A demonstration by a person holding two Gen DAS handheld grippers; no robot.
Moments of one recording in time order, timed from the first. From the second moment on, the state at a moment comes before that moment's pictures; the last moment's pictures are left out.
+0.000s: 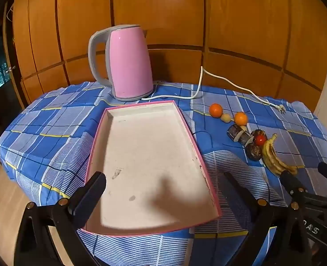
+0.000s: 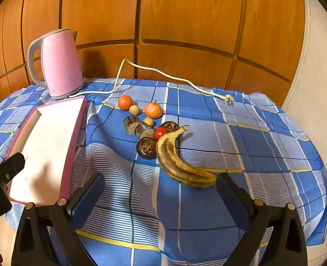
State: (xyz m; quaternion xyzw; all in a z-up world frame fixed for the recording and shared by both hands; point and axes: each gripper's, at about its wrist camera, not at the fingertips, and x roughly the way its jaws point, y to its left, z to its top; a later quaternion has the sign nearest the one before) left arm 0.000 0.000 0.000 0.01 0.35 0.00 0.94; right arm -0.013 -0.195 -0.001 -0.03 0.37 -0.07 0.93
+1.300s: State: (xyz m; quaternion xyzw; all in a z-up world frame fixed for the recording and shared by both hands) left arm -0.004 0.007 -0.004 0.00 0.36 0.00 0.93; right arm -0.025 -0.190 0.005 -0.03 0.34 -0.06 0.94
